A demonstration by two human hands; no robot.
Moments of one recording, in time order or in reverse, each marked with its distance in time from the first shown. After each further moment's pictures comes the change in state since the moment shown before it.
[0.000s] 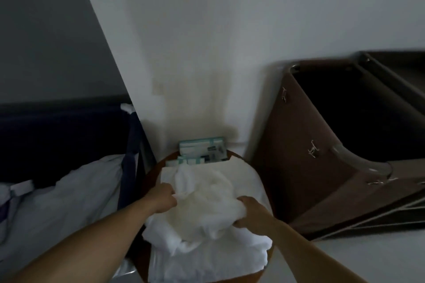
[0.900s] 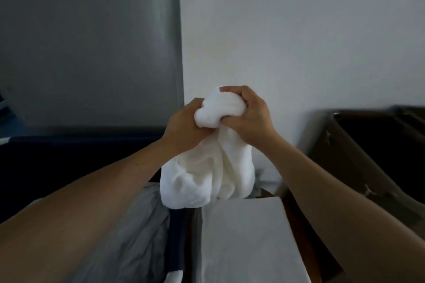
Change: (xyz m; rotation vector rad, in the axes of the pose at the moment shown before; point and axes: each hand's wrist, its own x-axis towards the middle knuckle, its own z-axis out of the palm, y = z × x) left_hand -0.129 -0.007 -0.238 -0.467 0.840 0.725; right_hand -0.055 -0.350 -0.119 0.300 0.738 -0.838
